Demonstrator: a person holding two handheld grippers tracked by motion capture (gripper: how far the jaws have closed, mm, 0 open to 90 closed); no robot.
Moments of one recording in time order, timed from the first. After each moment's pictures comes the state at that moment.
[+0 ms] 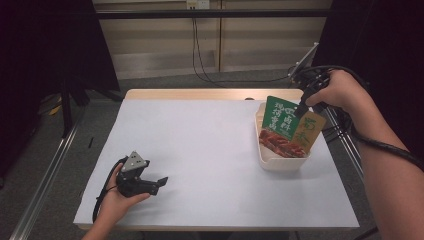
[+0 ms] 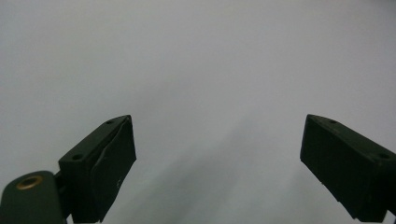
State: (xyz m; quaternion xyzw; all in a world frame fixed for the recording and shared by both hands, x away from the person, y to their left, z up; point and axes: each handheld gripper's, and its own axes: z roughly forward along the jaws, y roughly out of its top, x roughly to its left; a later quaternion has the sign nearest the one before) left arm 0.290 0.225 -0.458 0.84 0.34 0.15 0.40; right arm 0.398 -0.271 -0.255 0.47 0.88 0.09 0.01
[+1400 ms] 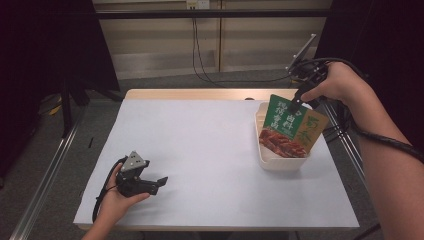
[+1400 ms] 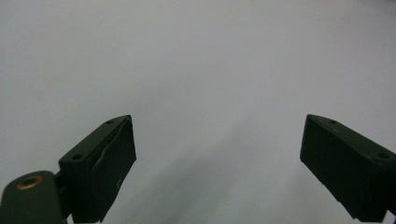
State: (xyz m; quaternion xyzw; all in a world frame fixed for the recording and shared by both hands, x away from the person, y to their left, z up) left arm 0.291 0.226 -0.458 0.83 0.35 0.14 0.41; right arm 0.403 -0.262 -0.238 0.45 0.89 0.08 0.06
